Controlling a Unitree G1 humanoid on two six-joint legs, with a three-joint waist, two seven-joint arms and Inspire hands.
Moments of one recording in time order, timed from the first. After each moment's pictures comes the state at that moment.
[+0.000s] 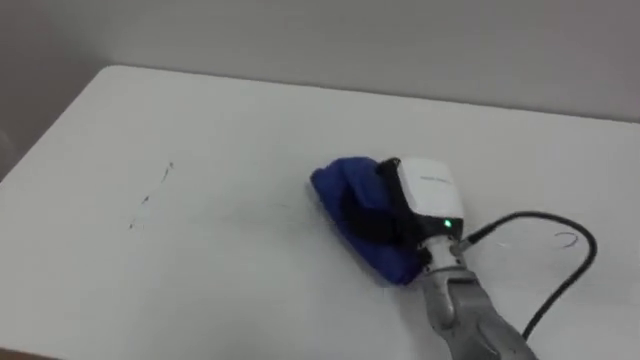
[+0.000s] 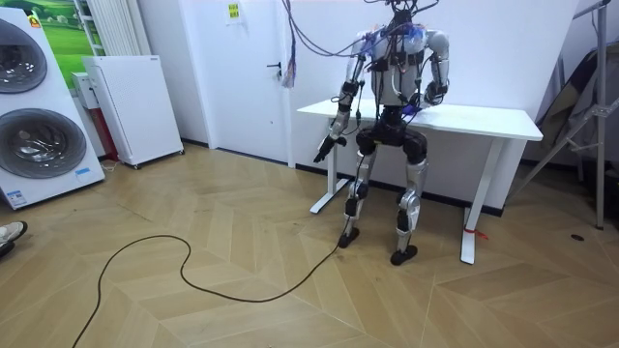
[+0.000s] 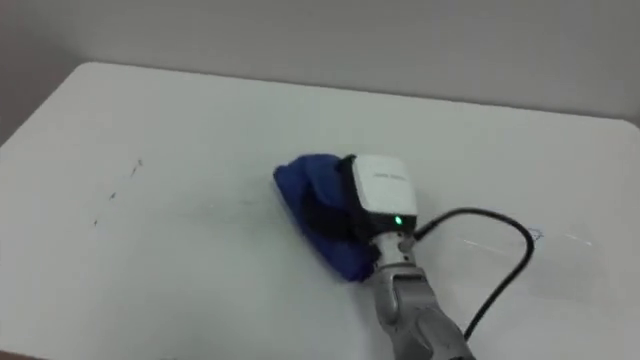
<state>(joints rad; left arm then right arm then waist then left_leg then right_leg) 0.39 0.23 -0.02 0.91 0.35 0.16 0.27 -0.07 -0.23 0.36 0.51 -0.93 -0.02 -0.52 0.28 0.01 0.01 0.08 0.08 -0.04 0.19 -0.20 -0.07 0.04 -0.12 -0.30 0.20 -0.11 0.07</state>
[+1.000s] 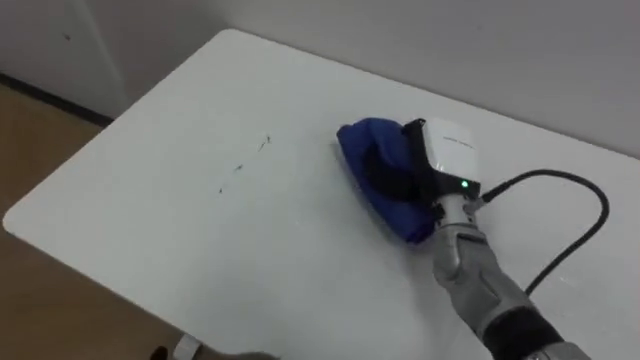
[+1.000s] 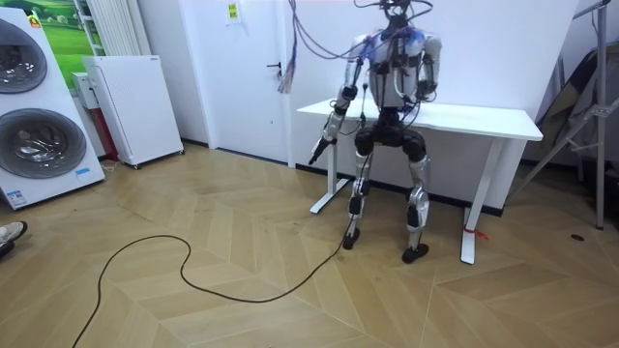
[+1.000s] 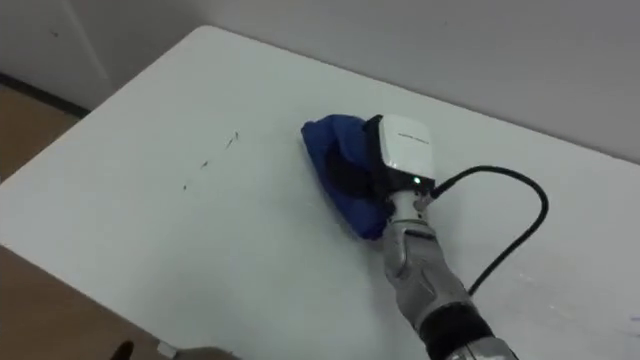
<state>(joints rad) 0.27 0.27 0.05 0.92 0.39 0.11 0.19 -0.23 -0.25 0.25 0.76 -0.76 -0.04 -0.58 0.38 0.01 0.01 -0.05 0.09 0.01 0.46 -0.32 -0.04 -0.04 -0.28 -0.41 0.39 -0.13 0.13</state>
